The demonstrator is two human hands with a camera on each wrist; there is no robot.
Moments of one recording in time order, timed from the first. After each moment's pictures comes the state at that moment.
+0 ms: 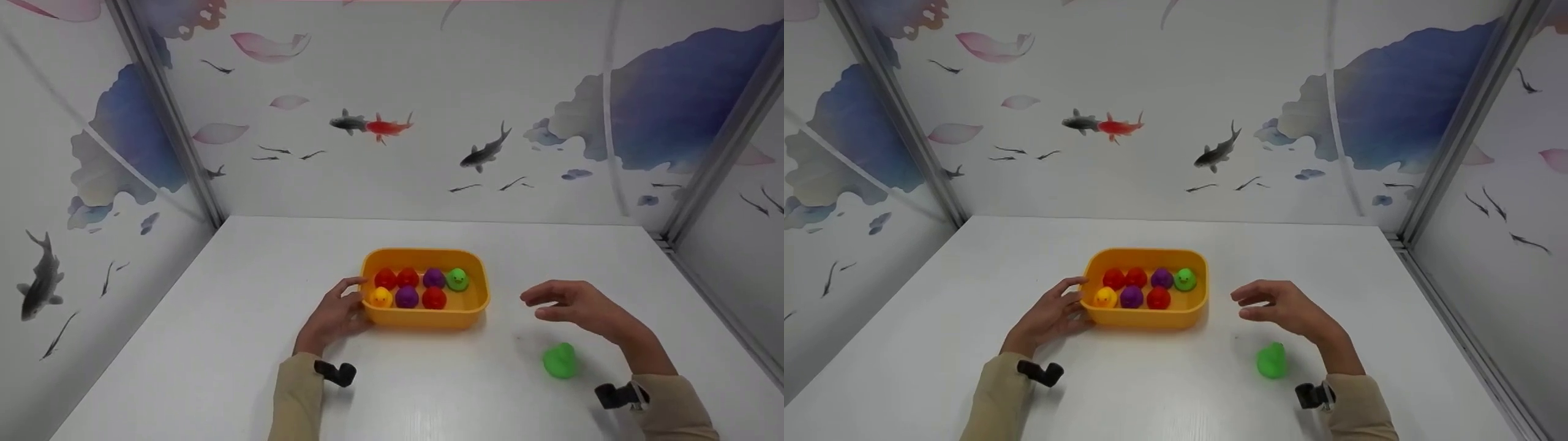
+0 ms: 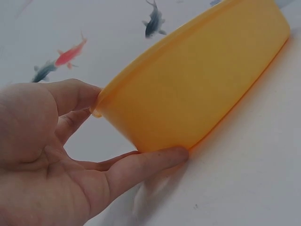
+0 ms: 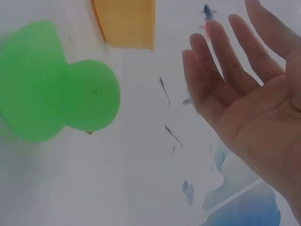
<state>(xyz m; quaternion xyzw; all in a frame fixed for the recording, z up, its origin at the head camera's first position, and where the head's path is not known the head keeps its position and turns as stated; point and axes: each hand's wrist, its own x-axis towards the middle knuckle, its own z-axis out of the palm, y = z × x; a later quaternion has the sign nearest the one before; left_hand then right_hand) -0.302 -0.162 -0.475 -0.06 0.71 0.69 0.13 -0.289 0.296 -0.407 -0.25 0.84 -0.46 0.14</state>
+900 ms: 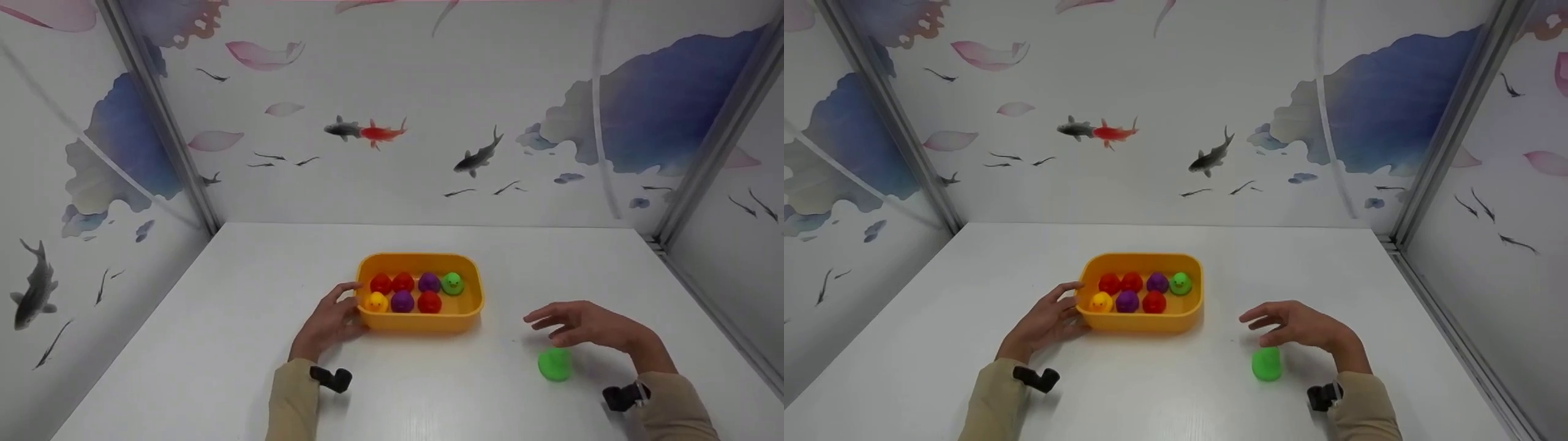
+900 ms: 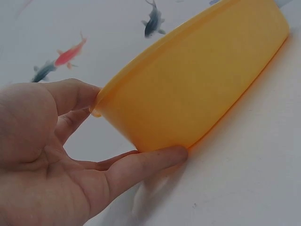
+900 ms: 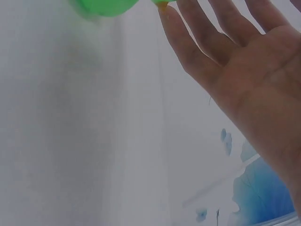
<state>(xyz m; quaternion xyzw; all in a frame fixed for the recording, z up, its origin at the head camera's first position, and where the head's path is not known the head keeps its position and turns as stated) -0.301 -0.161 -0.475 -0.05 0.71 0.69 0.12 -0.306 0.342 -0.442 -0.32 0.80 -0.44 0.25</state>
